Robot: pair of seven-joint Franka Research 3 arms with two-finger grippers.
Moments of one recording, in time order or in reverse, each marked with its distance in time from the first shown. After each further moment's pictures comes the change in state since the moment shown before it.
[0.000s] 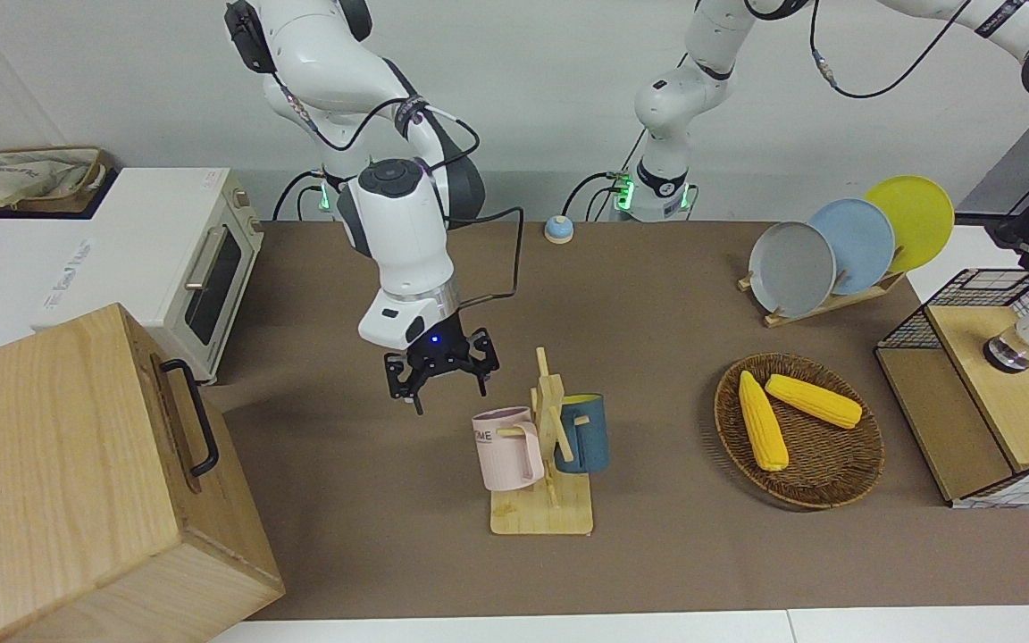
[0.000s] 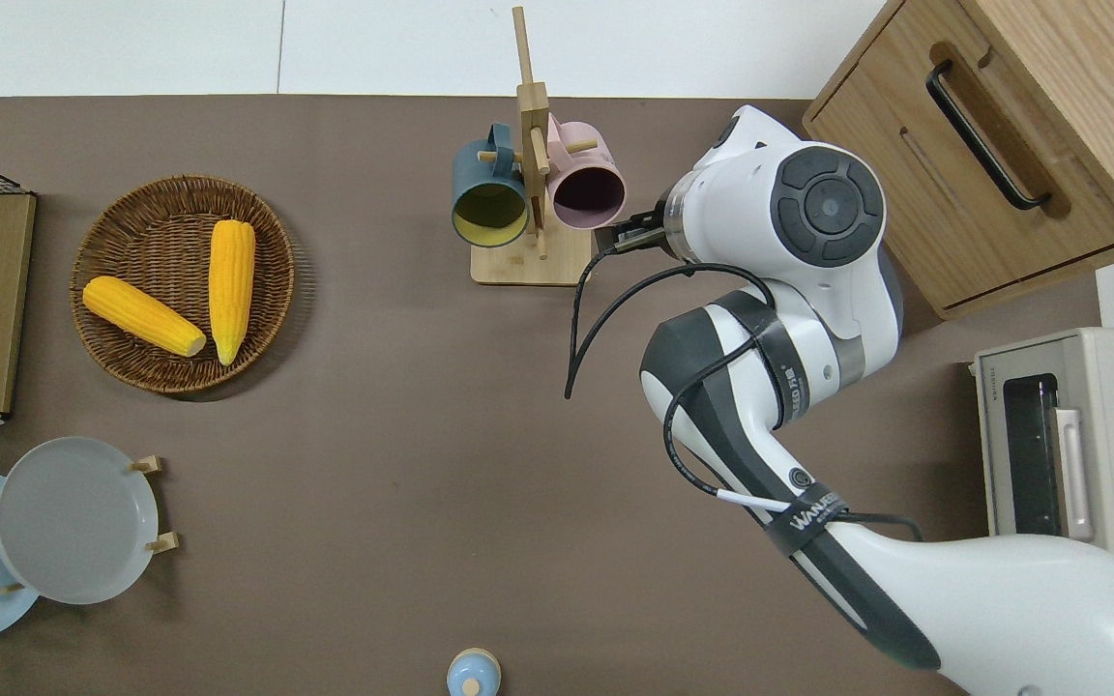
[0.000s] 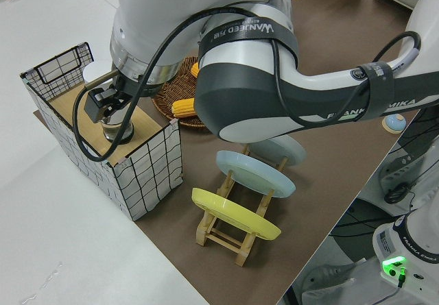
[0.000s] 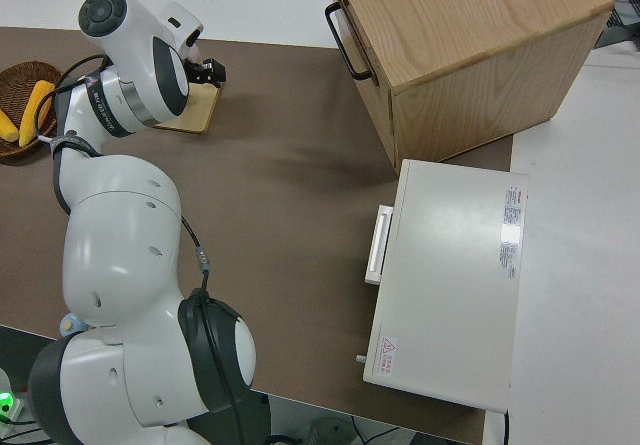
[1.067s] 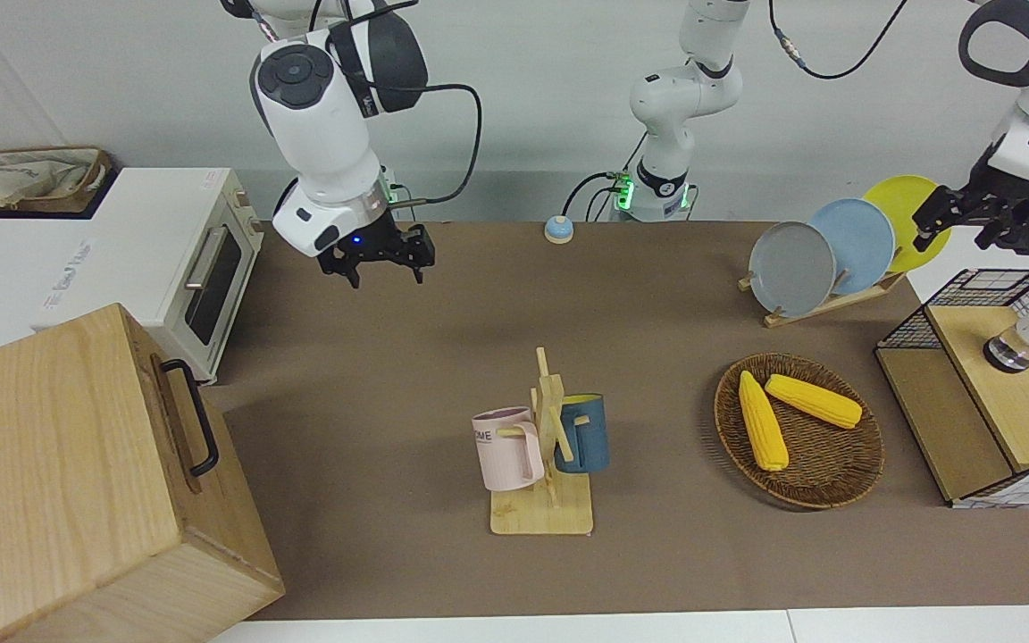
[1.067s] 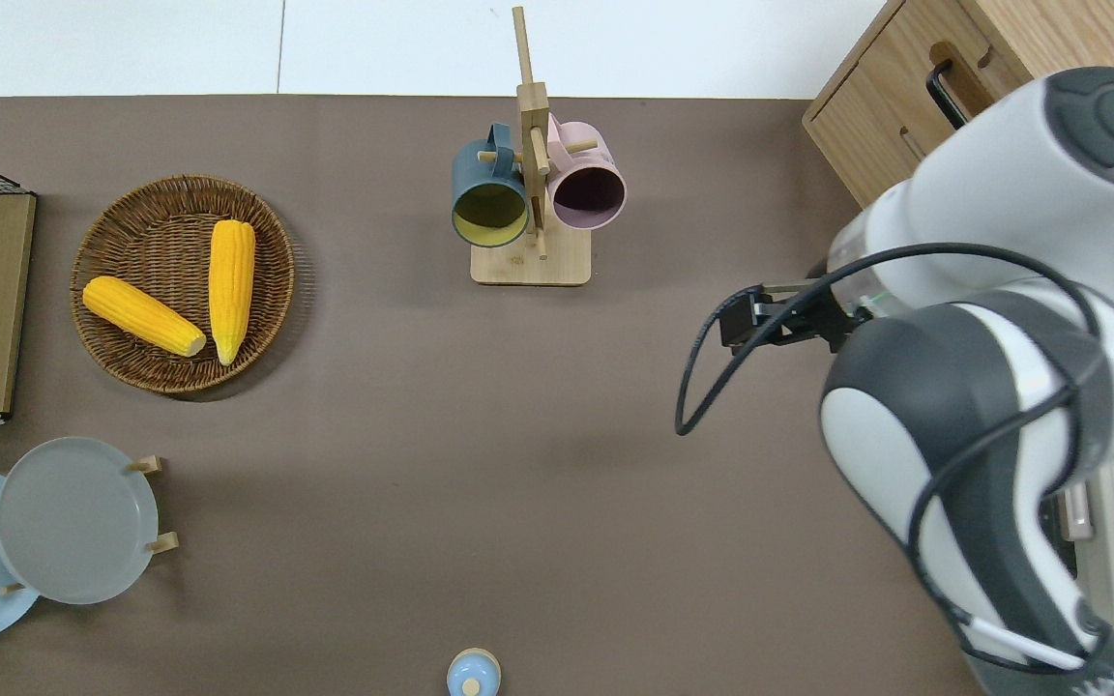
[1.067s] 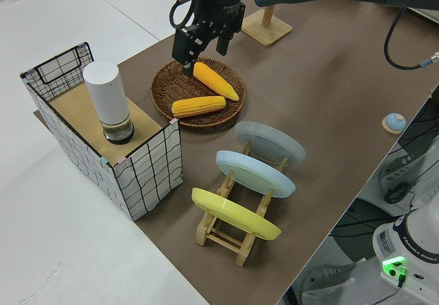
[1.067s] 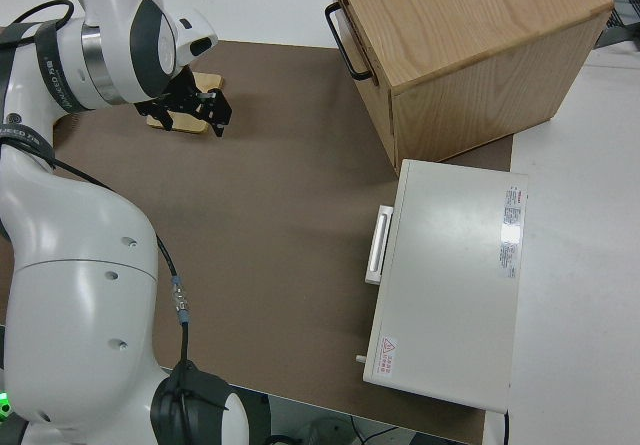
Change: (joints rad) left arm -0.257 -0.113 -0.002 0.003 0.334 -0.359 -0.419; right arm -0.096 -0.248 0.004 -0.006 0.200 -0.644 0.107
